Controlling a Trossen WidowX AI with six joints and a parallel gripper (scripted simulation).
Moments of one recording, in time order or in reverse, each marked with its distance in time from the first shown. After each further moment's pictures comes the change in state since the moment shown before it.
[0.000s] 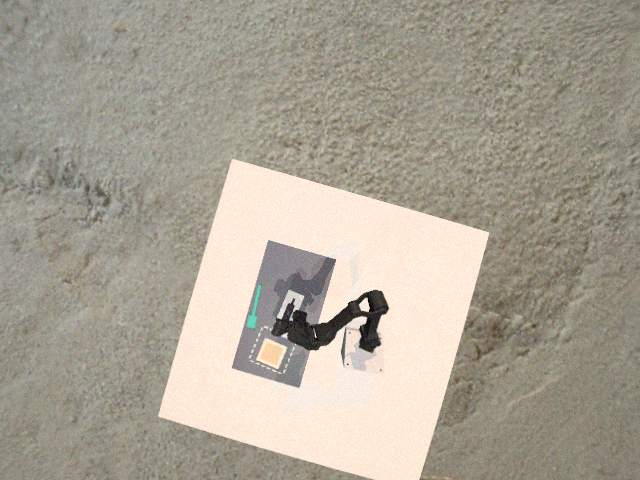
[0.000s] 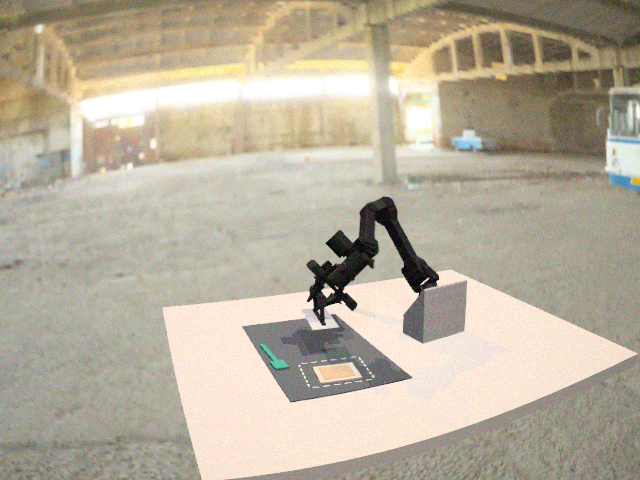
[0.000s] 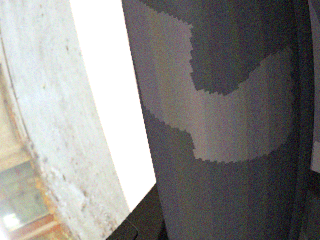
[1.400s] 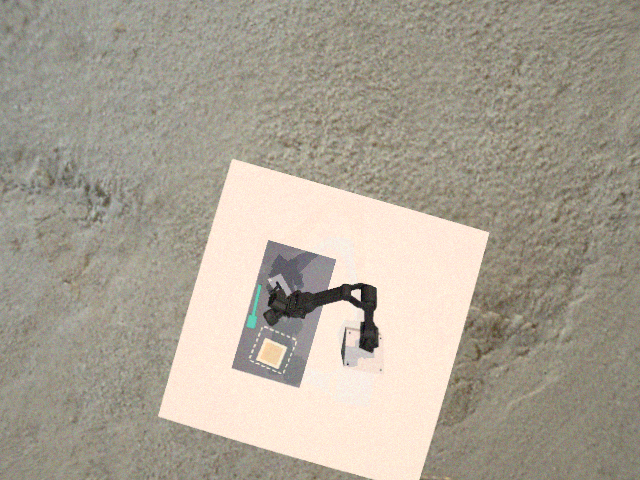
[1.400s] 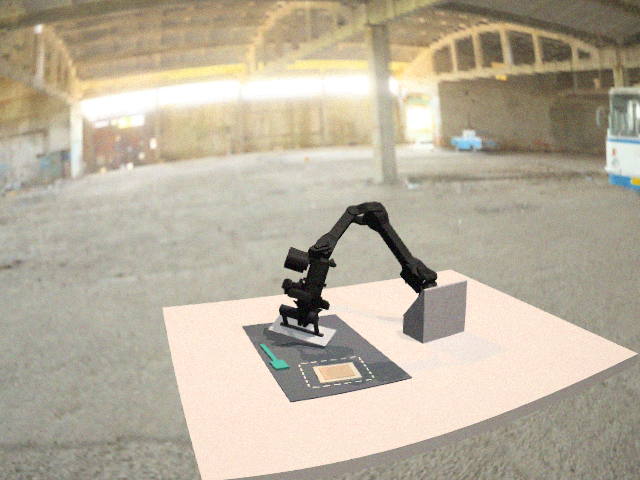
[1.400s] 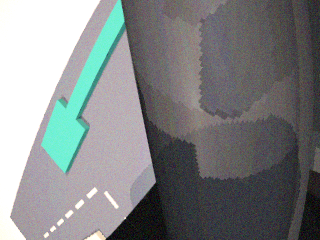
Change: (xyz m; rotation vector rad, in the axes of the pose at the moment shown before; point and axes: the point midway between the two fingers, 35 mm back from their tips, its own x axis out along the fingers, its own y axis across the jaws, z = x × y) arm 0.073 -0.022 0.044 -0.795 0.433 -0.308
